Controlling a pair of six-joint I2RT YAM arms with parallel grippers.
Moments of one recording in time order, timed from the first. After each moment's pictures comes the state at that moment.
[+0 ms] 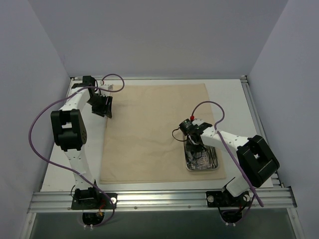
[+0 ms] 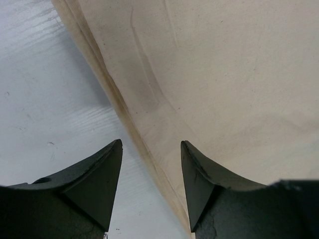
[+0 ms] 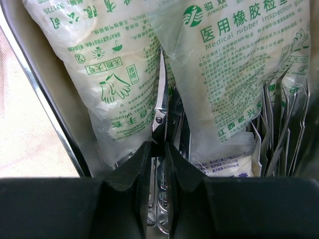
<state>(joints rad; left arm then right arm) 0.05 2.11 1.75 -0.94 0.33 0.27 0.63 1.54 0.84 -0.65 0.29 0.76</state>
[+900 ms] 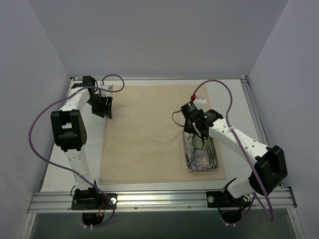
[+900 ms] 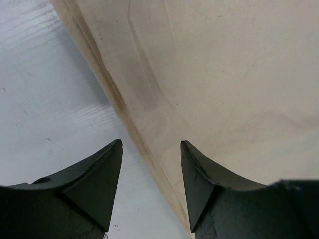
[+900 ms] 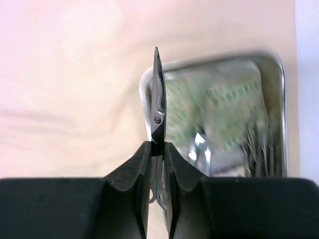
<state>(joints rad) 0.05 2.11 1.75 -0.96 0.33 0.27 0.64 1.43 1.09 -0.77 0.36 0.72</state>
